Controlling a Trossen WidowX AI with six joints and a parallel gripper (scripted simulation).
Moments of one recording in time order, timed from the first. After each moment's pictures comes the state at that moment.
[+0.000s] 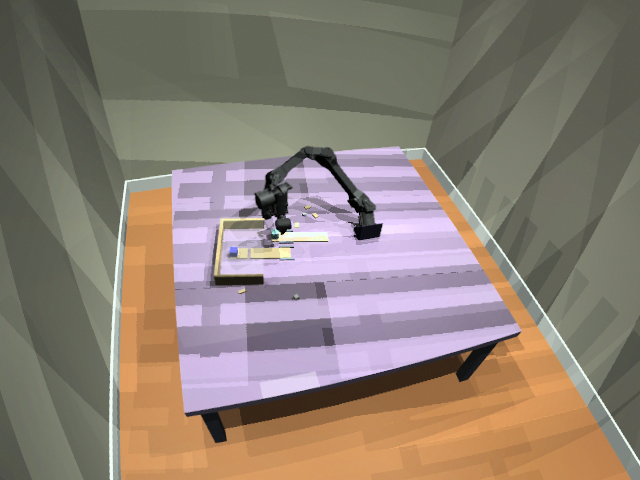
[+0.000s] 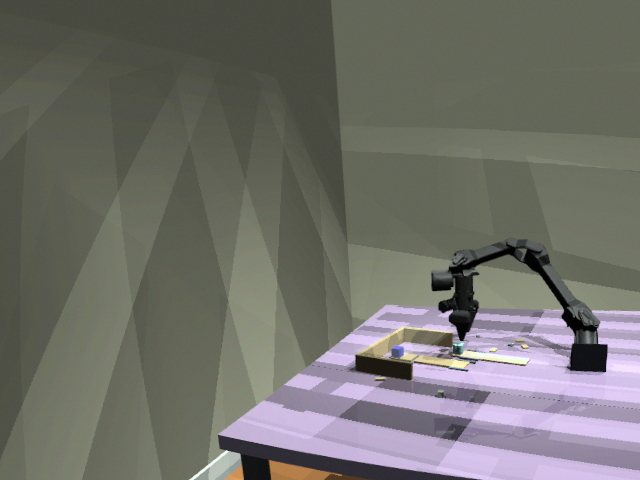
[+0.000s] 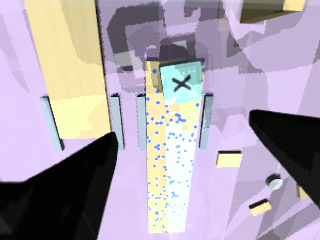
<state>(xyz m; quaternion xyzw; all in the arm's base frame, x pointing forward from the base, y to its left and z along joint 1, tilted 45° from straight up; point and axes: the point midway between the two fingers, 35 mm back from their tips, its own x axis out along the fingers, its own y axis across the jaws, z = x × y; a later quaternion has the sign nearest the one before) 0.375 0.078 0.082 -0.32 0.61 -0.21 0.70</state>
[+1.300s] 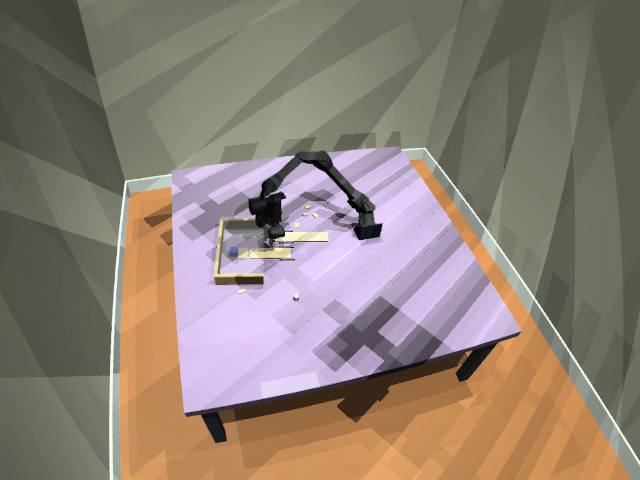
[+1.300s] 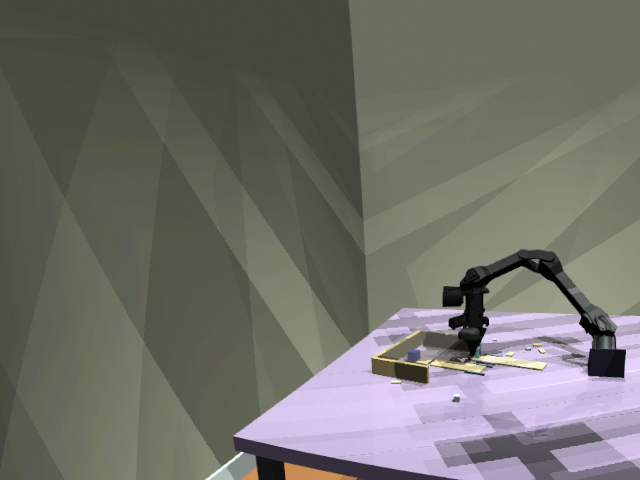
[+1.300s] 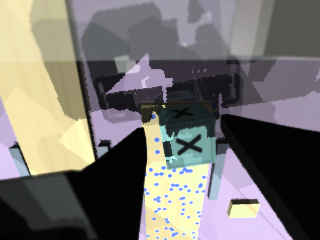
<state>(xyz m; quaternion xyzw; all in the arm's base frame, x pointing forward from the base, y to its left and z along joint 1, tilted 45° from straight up) 0.409 0.046 0.055 -0.32 0.60 -0.21 0.70</state>
